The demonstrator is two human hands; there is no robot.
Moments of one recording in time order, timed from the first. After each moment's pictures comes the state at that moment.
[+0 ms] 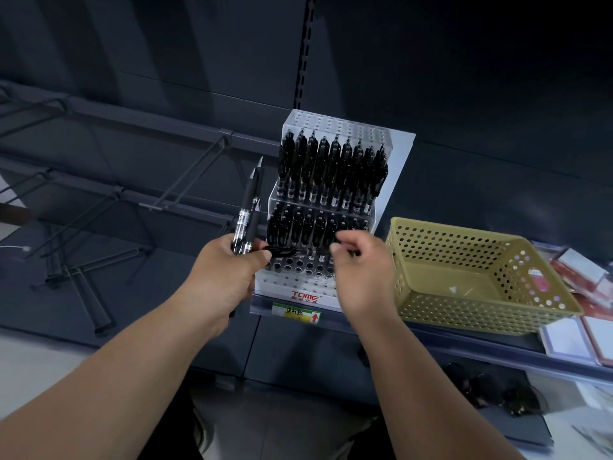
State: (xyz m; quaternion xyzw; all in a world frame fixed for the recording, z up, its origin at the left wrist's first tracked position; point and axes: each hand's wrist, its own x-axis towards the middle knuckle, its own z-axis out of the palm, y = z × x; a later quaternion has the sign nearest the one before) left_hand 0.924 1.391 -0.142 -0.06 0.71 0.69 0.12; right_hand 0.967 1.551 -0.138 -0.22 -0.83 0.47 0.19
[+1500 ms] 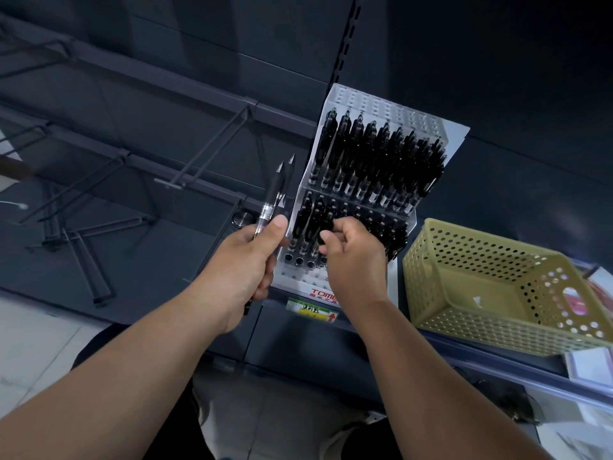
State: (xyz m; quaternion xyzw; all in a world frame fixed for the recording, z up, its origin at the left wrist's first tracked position) left_hand 0.901 1.379 -0.156 -0.08 0.65 0.73 0.19; right_hand 0.911 1.529 -0.172 -0.15 -0.88 0.43 0.14
